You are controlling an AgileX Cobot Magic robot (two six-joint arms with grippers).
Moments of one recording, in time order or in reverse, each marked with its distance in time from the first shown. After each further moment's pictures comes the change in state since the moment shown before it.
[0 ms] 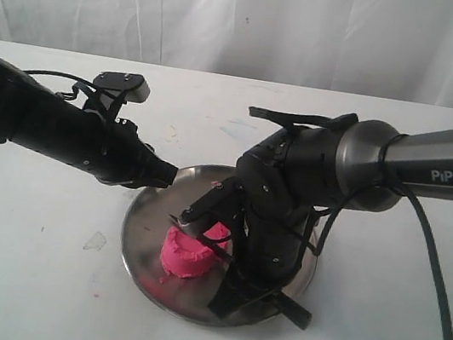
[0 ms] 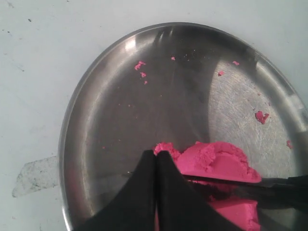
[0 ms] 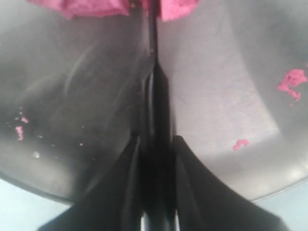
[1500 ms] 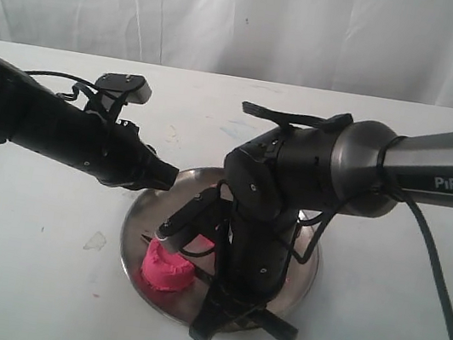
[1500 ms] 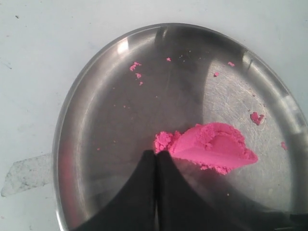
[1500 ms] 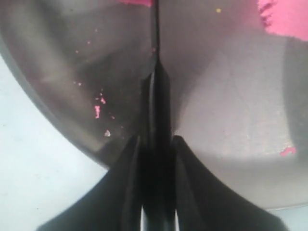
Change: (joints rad) left arm 0.000 0.000 0.000 0.002 0.024 -0.002; right arm 0.050 -0.024 0.000 0.134 0.060 -0.129
